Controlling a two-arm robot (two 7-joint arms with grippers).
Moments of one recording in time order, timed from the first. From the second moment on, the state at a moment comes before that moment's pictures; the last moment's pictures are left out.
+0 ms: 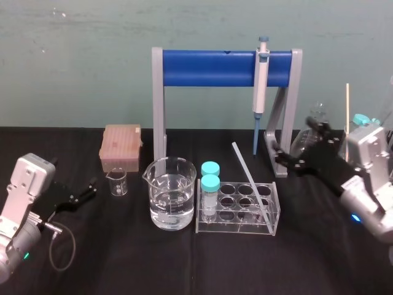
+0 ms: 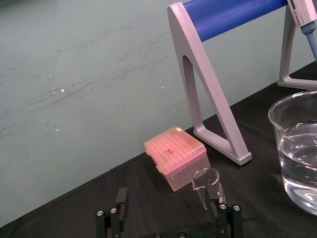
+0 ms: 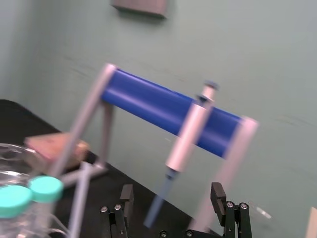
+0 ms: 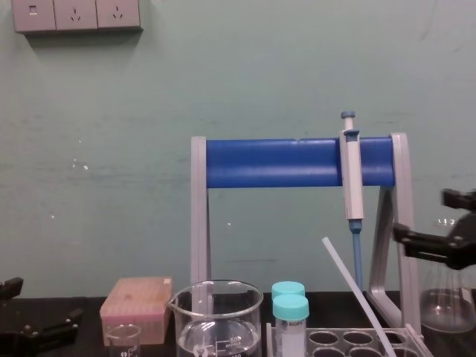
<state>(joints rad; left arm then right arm) -0.20 0.60 0.45 -1.41 -0.25 -0.12 0.03 0.34 0.53 -0.43 -1.33 0.24 -0.29 0.17</state>
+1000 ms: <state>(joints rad) -0.20 0.60 0.45 -1.41 -0.25 -0.12 0.03 0.41 0.38 -0.44 -1.20 0.43 -0.15 0.50</state>
